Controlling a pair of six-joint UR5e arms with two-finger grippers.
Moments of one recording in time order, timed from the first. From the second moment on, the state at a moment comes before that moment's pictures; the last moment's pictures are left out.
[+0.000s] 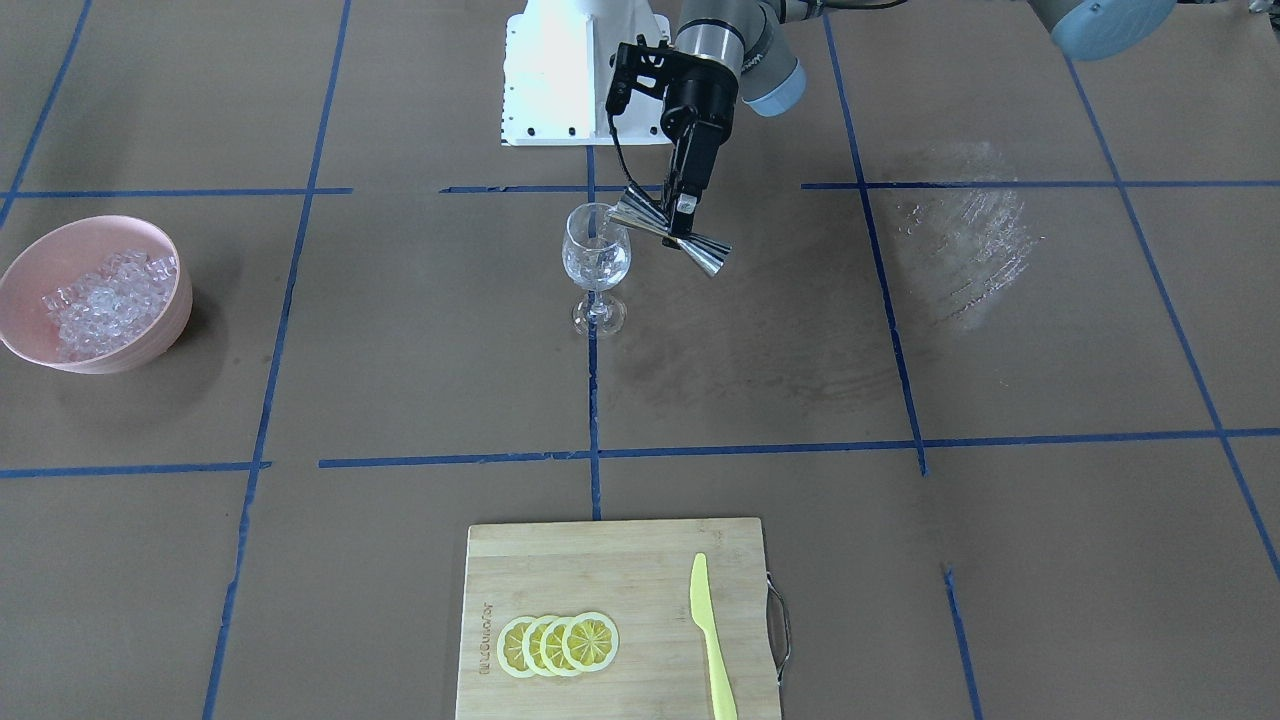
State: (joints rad) left arm -0.14 -2.07 -1.68 -2.65 -0.38 0.74; right arm 1.65 -1.83 1.89 -1.32 2.43 -0.09
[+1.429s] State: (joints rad) left arm -0.09 -2.08 -1.67 -2.72 -0.32 0.89; right arm 1.65 -1.83 1.88 -1.32 2.43 -0.09
